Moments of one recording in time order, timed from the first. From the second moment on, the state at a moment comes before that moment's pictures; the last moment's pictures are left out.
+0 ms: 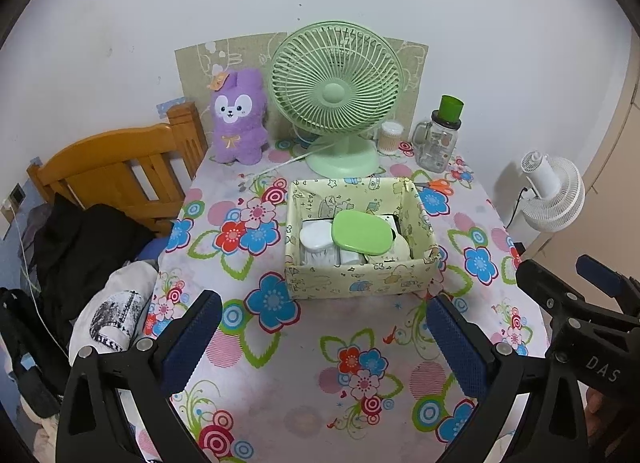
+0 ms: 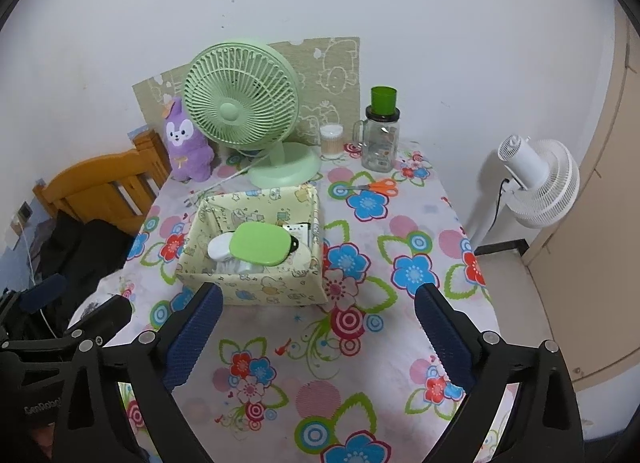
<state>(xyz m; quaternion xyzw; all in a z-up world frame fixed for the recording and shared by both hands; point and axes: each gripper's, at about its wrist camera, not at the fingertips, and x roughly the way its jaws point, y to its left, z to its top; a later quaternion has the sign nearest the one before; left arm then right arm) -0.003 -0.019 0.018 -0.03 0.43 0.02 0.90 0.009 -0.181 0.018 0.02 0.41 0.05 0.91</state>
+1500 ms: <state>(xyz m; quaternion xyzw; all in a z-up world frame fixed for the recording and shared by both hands) -0.006 -0.024 0.023 -0.02 0.42 0.02 0.91 0.004 -0.188 0.019 0.02 0.41 0.03 0.91</state>
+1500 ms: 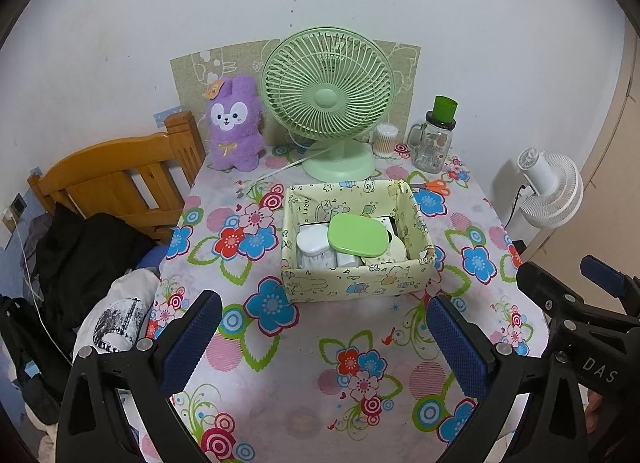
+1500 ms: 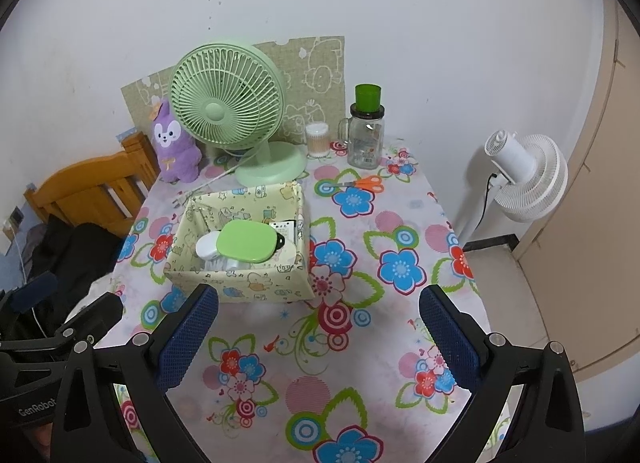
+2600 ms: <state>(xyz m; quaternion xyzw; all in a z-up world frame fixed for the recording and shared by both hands) -0.011 -0.023 0.024 -0.02 0.42 0.03 0.91 -0.001 -0.188 0.019 0.02 0.40 0.03 0.91</state>
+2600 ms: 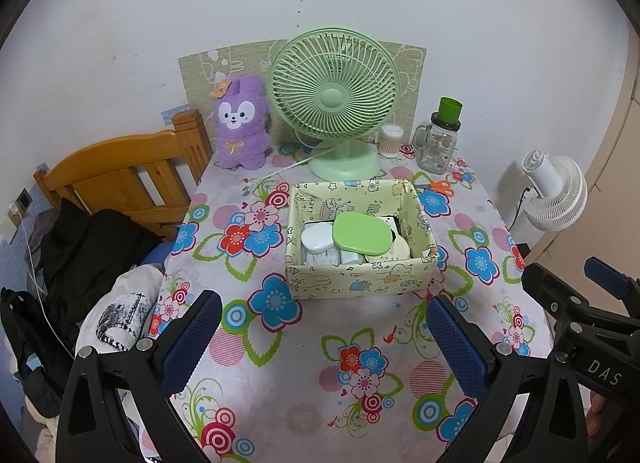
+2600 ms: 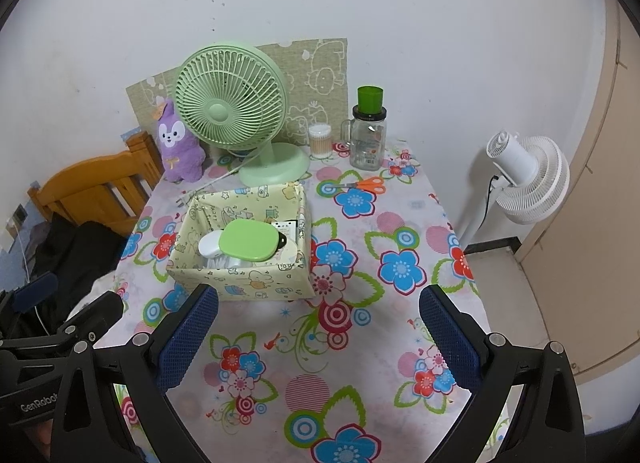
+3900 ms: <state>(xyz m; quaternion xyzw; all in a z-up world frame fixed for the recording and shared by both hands) 0.036 -0.004 0.010 -0.04 0.45 0.03 0.89 0.052 -0.170 0.015 0.00 0.44 0.04 0.89</state>
